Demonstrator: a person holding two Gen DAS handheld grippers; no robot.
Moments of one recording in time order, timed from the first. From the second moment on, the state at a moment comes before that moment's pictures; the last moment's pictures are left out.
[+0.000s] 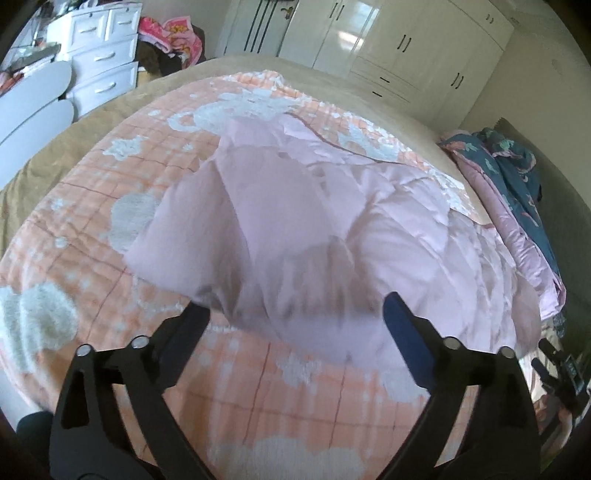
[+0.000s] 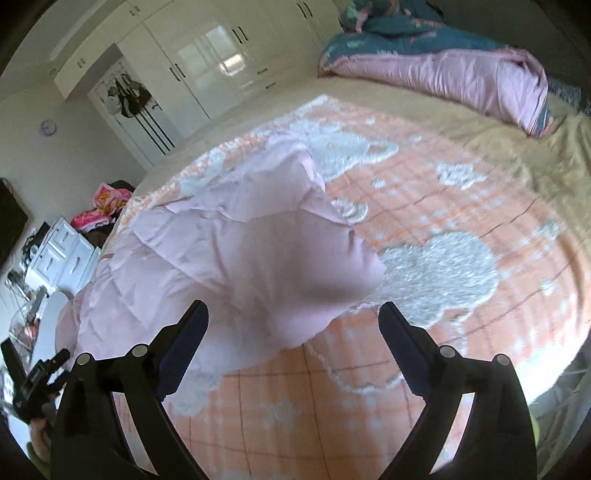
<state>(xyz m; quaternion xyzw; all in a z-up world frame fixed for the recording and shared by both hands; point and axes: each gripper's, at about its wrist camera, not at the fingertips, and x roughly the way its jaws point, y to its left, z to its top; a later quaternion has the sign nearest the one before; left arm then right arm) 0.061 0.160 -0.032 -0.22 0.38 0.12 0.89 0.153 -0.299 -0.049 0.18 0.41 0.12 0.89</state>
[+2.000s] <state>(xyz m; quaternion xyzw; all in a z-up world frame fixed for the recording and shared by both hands) -0.020 0.047 0.020 -0.12 0.33 0.03 0.94 0.017 -0.205 0.018 0.02 0.33 0.24 0.91</state>
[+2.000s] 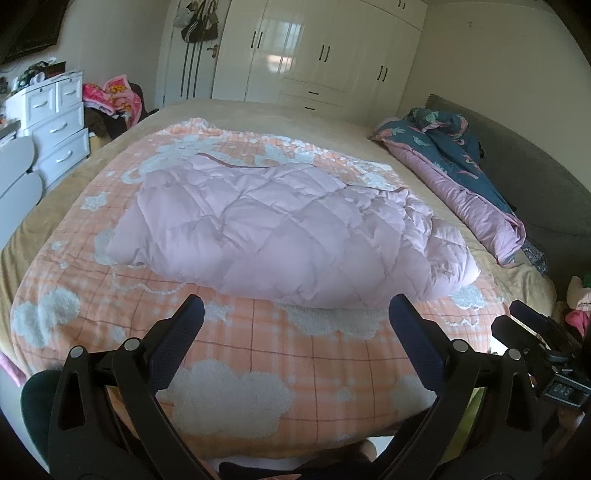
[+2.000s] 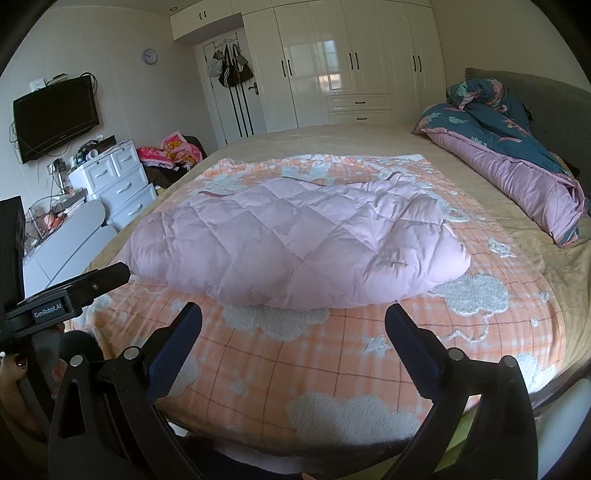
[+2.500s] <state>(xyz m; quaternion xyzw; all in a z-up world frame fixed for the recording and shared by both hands) -0.021 0.045 0.021 -0.12 0.33 0.03 0.94 0.014 -0.205 0.017 0.02 0.33 0.24 0.91</state>
